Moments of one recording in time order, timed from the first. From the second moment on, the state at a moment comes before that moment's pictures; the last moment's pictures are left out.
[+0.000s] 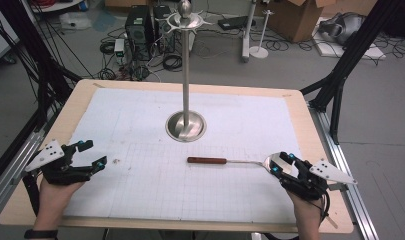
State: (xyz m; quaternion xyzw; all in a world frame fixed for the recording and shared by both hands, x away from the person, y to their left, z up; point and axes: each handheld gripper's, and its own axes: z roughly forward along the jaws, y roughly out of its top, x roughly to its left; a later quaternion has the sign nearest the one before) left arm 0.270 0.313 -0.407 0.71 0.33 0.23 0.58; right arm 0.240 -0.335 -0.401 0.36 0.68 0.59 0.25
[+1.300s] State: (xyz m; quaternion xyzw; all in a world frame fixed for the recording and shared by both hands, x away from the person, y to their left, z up) left arm 0.271 0.311 -0.408 0.71 0.33 0.23 0.58; right arm 0.273 -0.211 -0.427 0.28 0.79 0.52 0.19
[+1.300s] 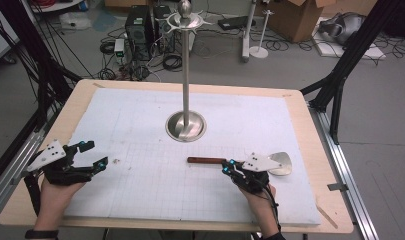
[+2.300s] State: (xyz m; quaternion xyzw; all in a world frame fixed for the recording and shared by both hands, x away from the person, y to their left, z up) left arm 0.270 0.307 -0.407 0.71 0.32 0.23 0.58; right arm 0.303 -0.160 -0.450 0.32 0.84 0.39 0.19
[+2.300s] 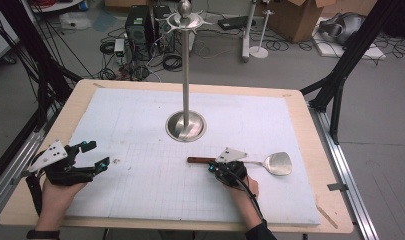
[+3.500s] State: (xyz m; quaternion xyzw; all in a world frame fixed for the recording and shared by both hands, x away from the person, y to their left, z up) left arm 0.269 0.308 -0.410 0.71 0.32 0.23 0.58; right arm 0.350 -0.161 -0.443 0.39 0.82 0.35 0.23
